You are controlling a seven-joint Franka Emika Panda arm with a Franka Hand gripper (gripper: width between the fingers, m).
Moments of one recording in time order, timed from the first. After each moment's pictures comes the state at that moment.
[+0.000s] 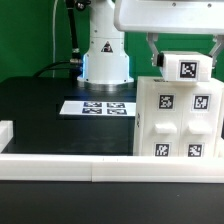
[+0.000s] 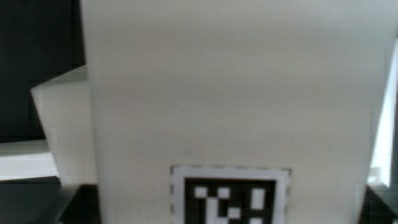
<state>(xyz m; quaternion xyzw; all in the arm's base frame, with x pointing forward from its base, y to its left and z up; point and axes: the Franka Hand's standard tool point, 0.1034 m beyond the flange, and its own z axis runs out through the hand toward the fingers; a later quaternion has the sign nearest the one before) 0.615 0.072 0.154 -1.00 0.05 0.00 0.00</state>
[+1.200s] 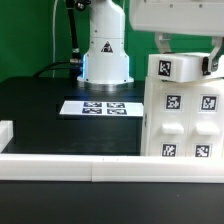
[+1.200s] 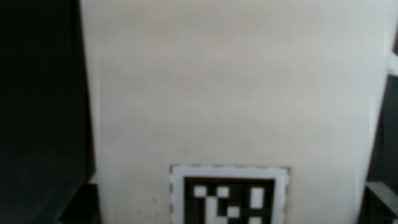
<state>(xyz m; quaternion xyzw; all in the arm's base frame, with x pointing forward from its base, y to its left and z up) 0.615 0.079 0.153 -0.87 0.48 0.00 0.01</state>
